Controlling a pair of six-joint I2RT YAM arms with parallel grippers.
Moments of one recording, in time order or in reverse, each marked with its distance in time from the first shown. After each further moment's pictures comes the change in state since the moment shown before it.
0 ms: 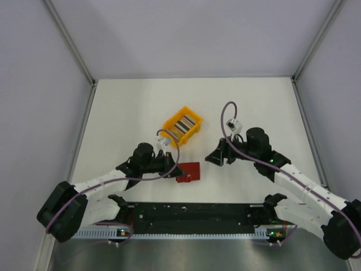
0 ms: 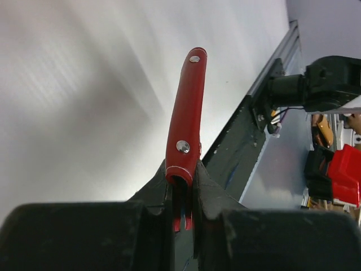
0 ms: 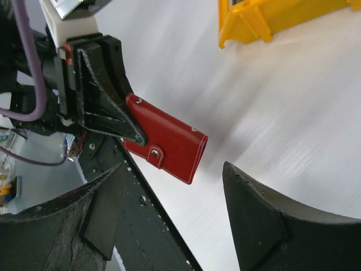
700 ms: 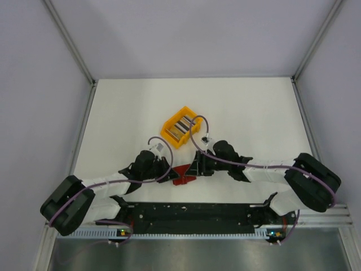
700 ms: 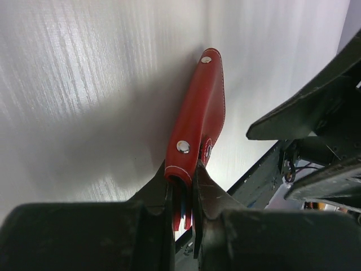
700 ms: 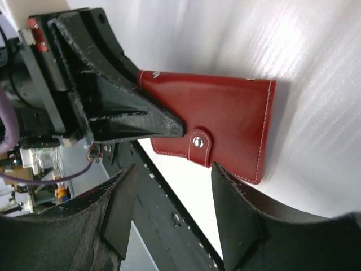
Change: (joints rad) left arm -0.021 0.069 -0.134 0.040 -0.282 -0.259; right arm 0.301 0.418 -0.099 0.434 0.153 0.431
